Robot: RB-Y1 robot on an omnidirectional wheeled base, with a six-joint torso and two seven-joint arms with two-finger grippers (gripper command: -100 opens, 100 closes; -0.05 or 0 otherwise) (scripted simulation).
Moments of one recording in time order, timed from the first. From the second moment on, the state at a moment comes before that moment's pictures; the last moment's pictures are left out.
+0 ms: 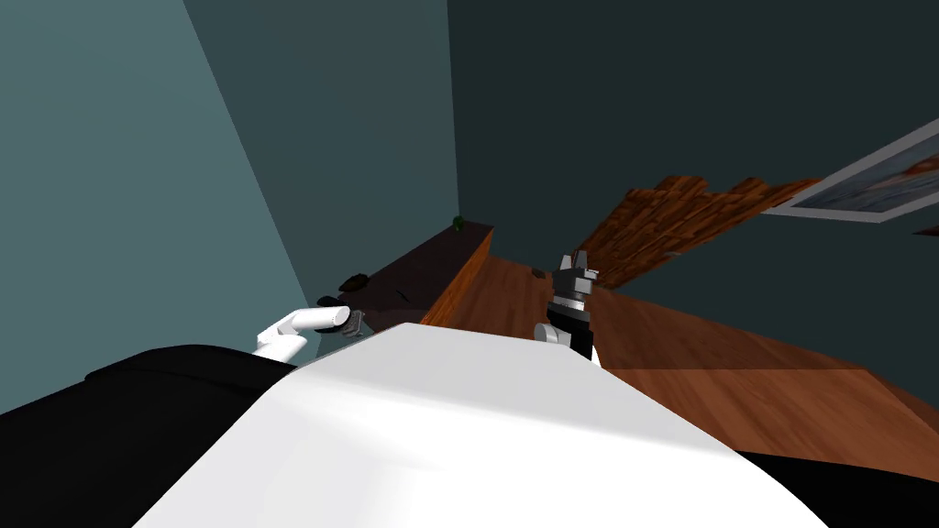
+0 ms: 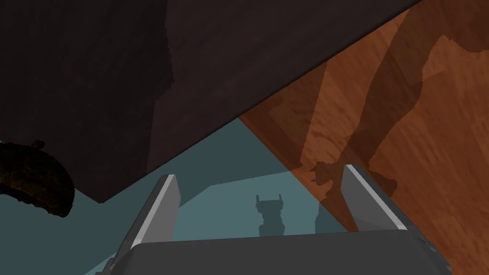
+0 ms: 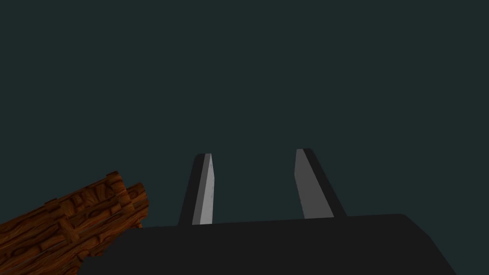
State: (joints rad) left arm 0.43 0.86 0.21 -1.44 0.70 1.05 0.27; right arm 0.48 0.02 -0.02 -2.23 -0.04 -0.43 0.02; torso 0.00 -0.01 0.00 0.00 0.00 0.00
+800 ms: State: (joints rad) left arm 0.29 0.92 0.22 -1.28 0.82 1.25 0.33; right arm 0.48 0.02 -0.02 -2.23 -0.04 -0.43 0.02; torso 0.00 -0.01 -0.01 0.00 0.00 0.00
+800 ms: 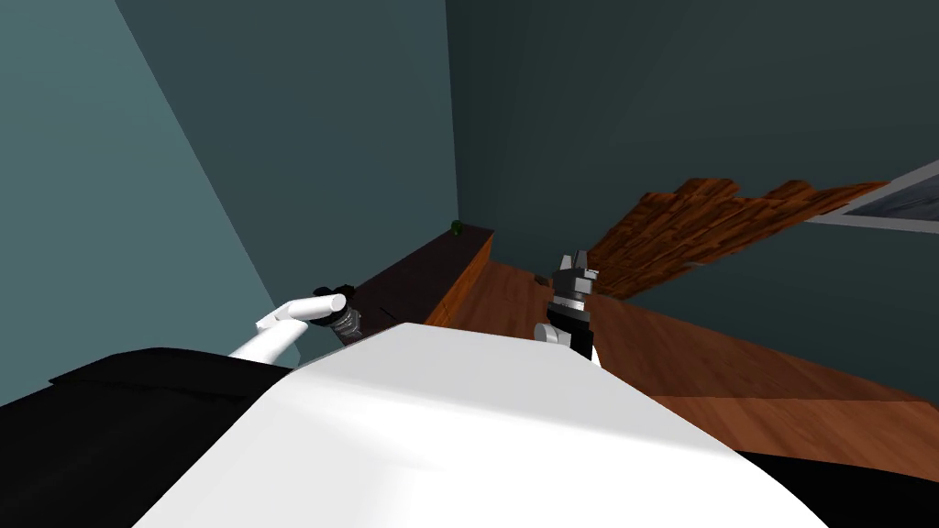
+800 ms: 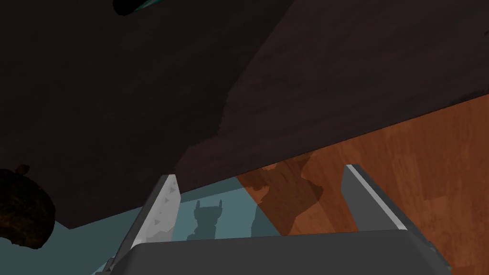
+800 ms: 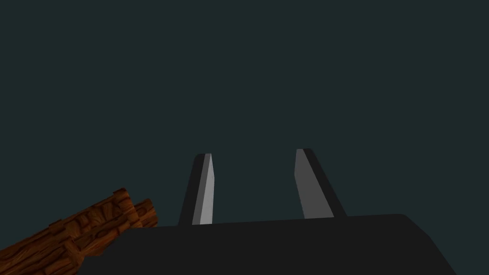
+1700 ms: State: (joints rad) left arm 0.22 0.87 0.19 -1.19 0.86 1.30 0.35; right arm 0.48 0.02 -0.02 -2.23 -0.04 -0.43 0.02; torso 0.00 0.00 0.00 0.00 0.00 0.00
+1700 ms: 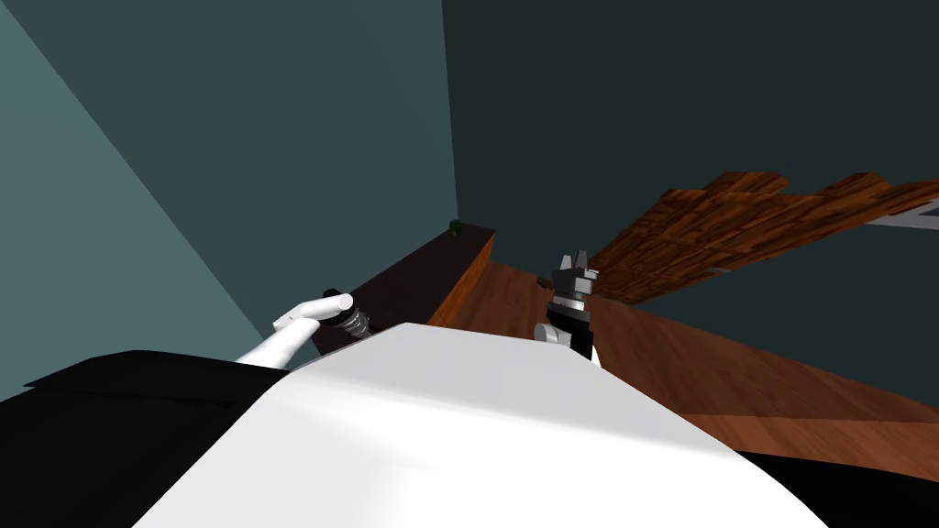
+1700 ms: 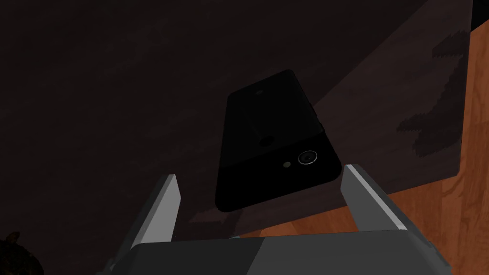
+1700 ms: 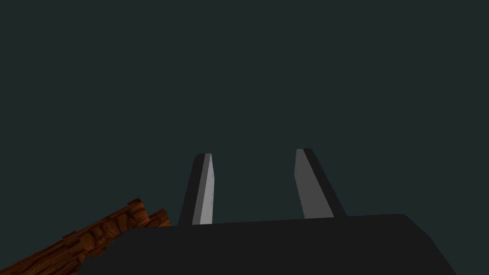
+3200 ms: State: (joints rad) left arm 0.20 0.95 0.19 -1.20 0.95 1.30 0.35; right arm 0.48 0.02 -0.02 -2.23 -0.04 -0.43 0.02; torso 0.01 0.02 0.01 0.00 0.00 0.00
